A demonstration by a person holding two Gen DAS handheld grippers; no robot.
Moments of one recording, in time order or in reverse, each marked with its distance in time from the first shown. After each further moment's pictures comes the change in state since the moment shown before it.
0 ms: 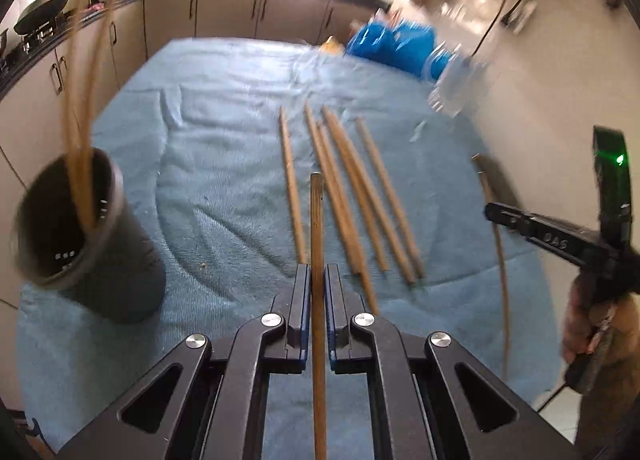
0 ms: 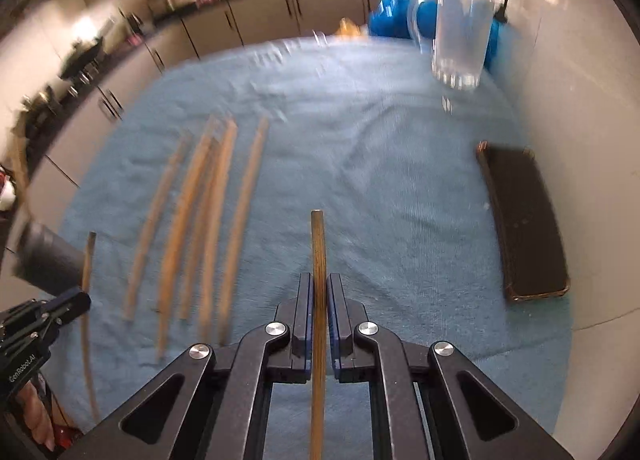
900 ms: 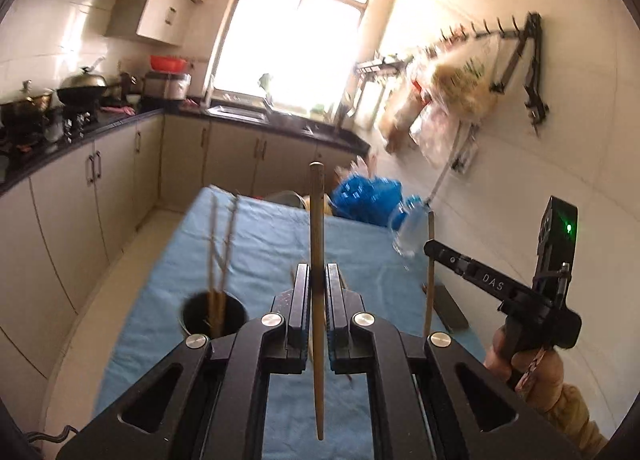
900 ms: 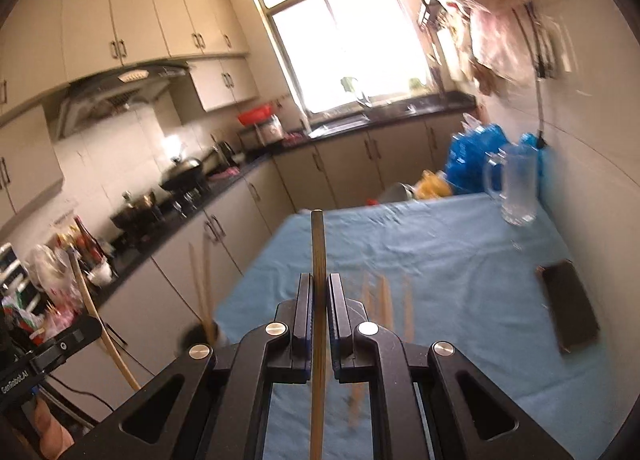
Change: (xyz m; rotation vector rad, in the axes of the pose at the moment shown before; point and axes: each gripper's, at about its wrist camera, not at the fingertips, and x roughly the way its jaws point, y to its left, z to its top) left arm -0.201 0.031 -0.001 -0.018 -0.501 -0.041; right arm -0.125 0.121 0.013 0.019 -0.491 0.286
